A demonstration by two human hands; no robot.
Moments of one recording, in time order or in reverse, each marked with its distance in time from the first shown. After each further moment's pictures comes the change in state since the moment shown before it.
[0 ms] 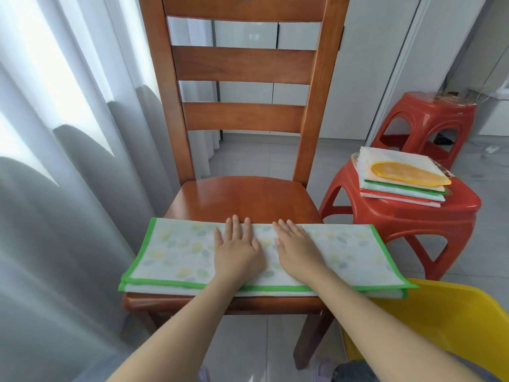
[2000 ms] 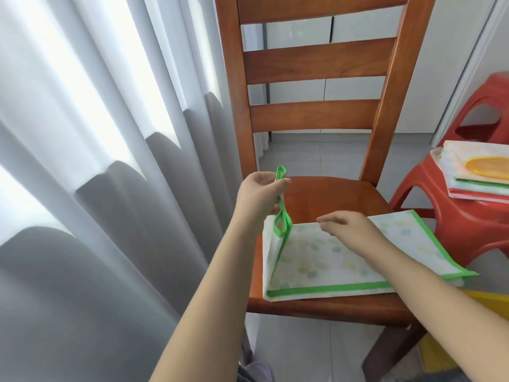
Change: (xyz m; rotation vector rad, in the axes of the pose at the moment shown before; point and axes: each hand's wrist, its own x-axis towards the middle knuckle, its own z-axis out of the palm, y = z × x) left_hand -0.003 -0.053 -0.145 -1.188 0.191 -0.179; right_hand 0.010 -0.067 -0.042 0.727 0.018 0.148
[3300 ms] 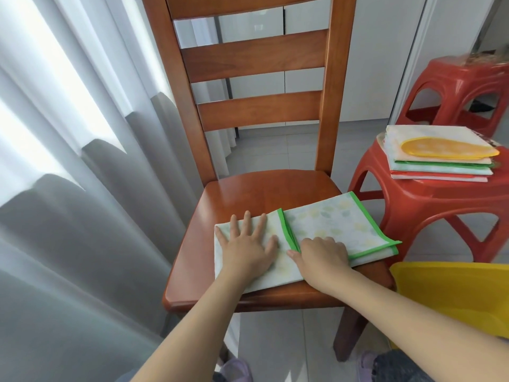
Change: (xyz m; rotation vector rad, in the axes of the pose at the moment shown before) left_hand -0.006 -0.118 0.062 1.299 -0.205 0.226; right_hand -0.029 0.046 0.008 -0.960 0.051 0.022
